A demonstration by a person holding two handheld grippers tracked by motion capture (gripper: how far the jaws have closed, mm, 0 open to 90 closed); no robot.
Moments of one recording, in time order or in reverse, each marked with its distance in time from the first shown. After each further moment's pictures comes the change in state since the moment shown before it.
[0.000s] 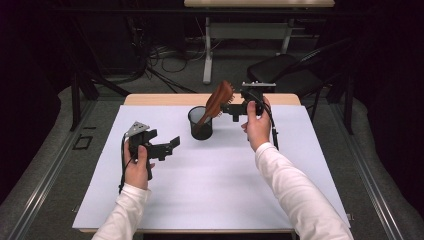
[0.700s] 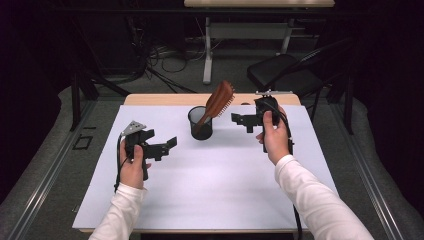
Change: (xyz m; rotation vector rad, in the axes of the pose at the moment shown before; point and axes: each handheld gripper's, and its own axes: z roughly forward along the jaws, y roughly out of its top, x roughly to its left) left arm 0.005 0.004 -0.008 0.020 -0.007 0.008; right arm -0.016 -0.019 -0.047 0.047 0.043 -0.030
